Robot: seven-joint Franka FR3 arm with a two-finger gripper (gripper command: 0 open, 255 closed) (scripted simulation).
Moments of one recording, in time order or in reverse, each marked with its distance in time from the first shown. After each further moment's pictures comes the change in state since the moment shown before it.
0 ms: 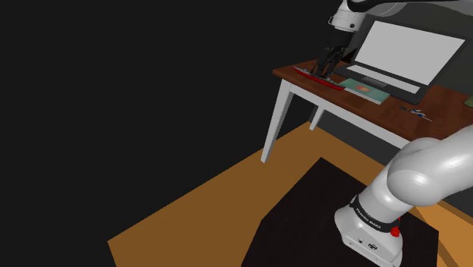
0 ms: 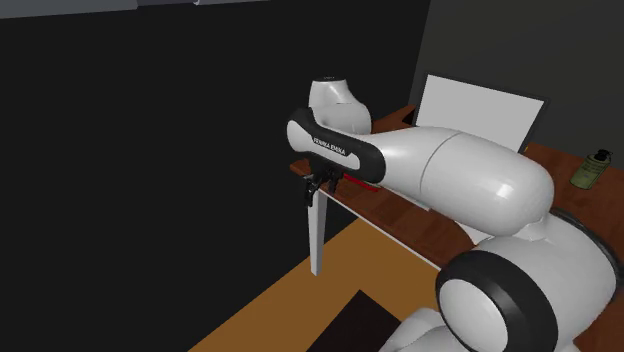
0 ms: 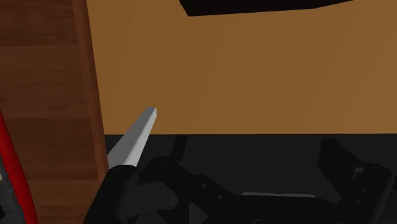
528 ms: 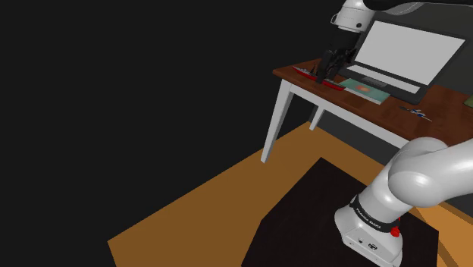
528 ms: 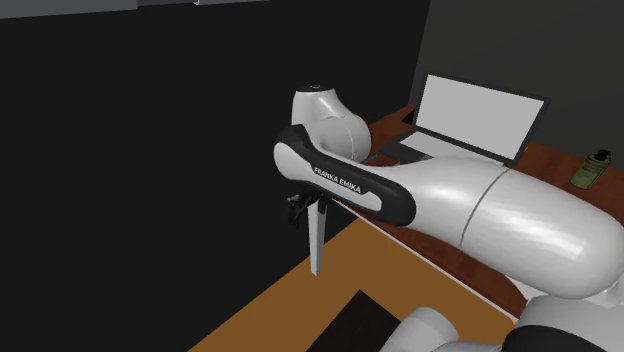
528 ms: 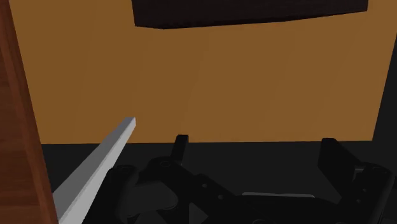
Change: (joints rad) arm 0.029 -0.217 0.144 -0.153 0.037 -0.068 0.173
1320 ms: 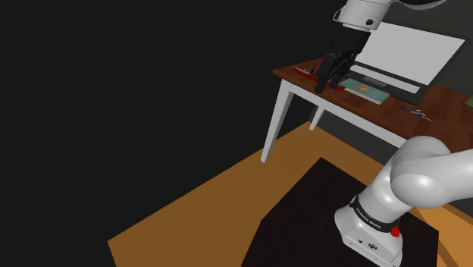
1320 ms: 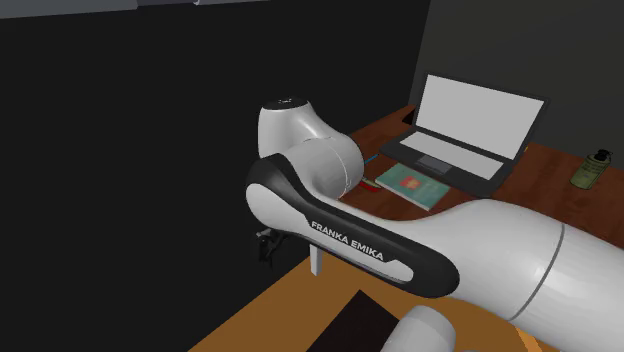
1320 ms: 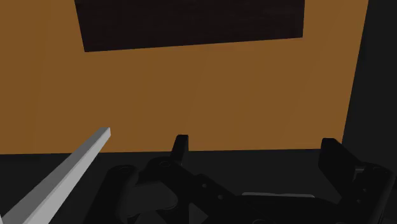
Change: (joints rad) arm 0.068 -0.177 0.195 -0.075 0.130 -0.094 0.222
